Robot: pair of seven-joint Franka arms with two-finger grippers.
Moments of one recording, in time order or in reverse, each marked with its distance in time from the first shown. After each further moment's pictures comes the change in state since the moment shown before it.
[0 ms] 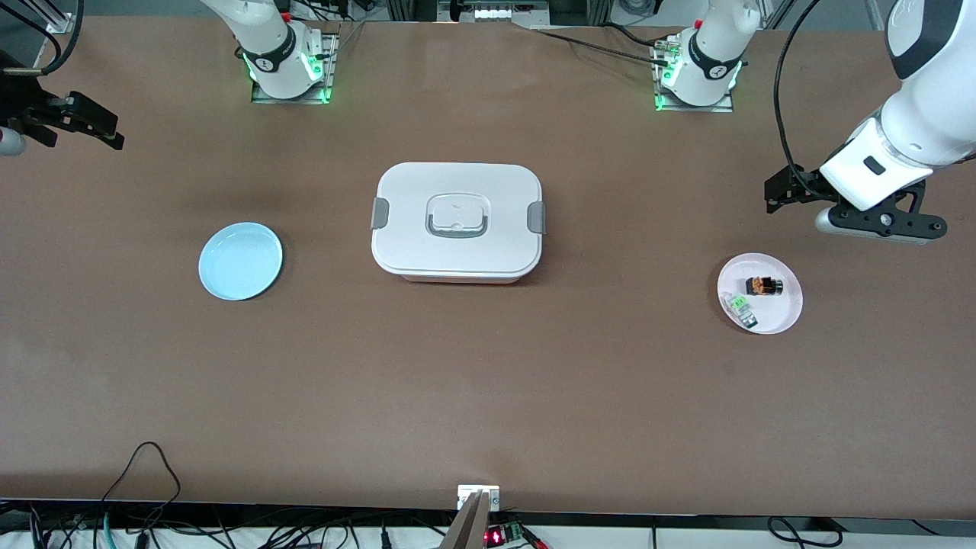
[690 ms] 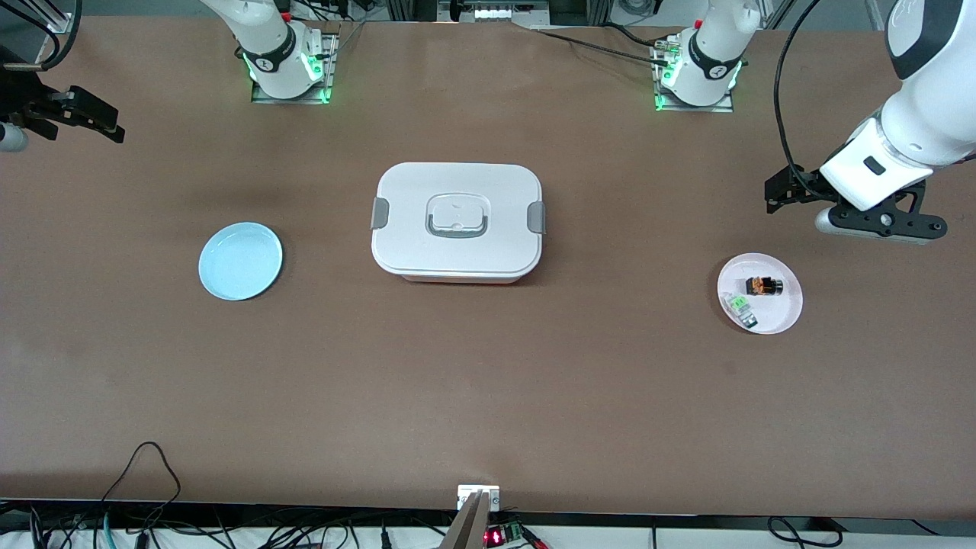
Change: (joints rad) left arm 0.000 0.000 0.000 0.000 0.000 0.000 0.000; right arm 0.000 0.000 -0.001 0.009 0.000 -0.043 -0.001
